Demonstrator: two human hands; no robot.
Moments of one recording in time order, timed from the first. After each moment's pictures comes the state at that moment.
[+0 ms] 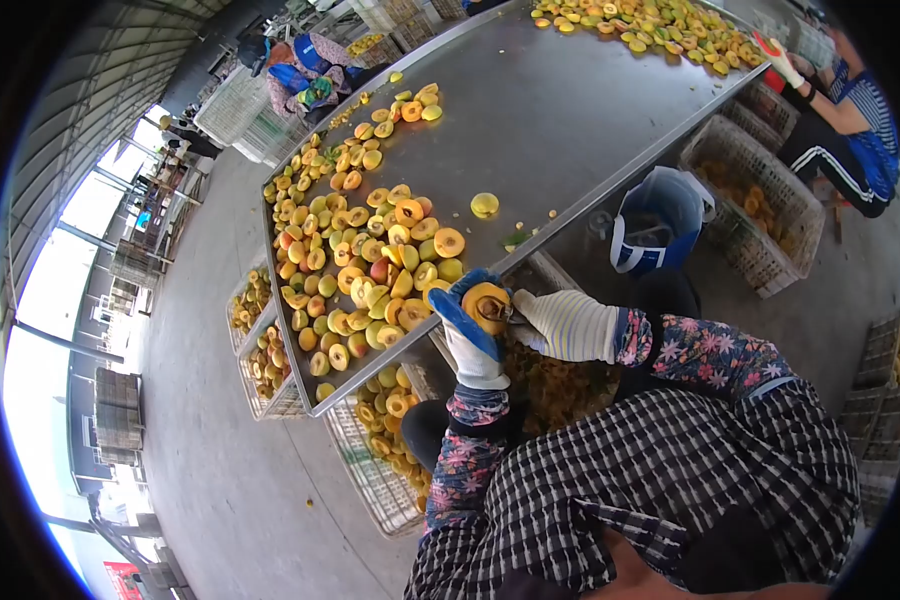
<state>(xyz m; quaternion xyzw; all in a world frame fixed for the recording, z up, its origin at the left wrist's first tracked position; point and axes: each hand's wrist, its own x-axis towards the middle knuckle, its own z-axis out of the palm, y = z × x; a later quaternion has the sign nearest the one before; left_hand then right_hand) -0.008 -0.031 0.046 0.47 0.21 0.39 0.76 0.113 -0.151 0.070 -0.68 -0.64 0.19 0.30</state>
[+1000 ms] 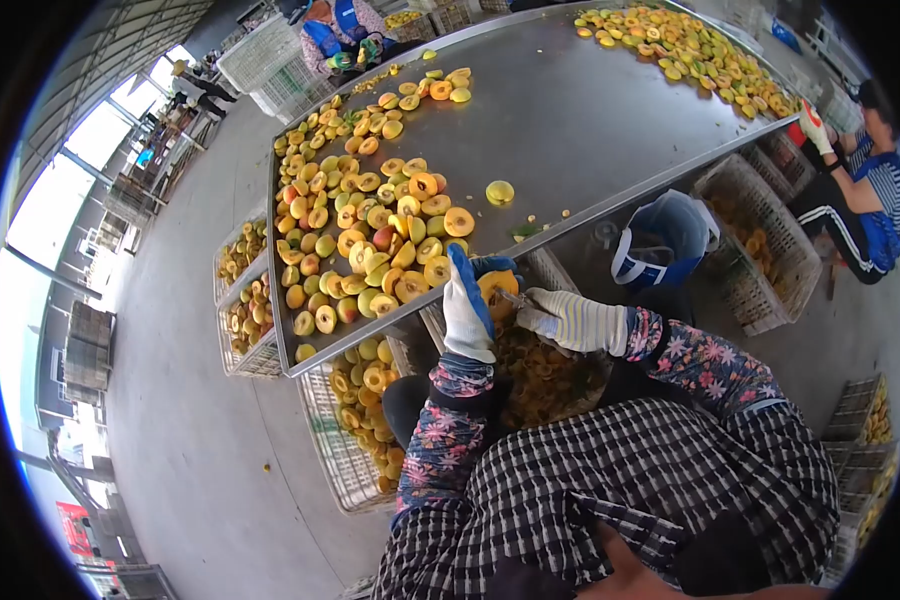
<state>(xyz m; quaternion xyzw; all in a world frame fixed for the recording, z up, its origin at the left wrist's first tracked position) -0.014 -0.015 0.059 0.42 0.27 0.32 0.80 0.104 -0.144 0.084 -0.56 -0.49 0.52 0.42</state>
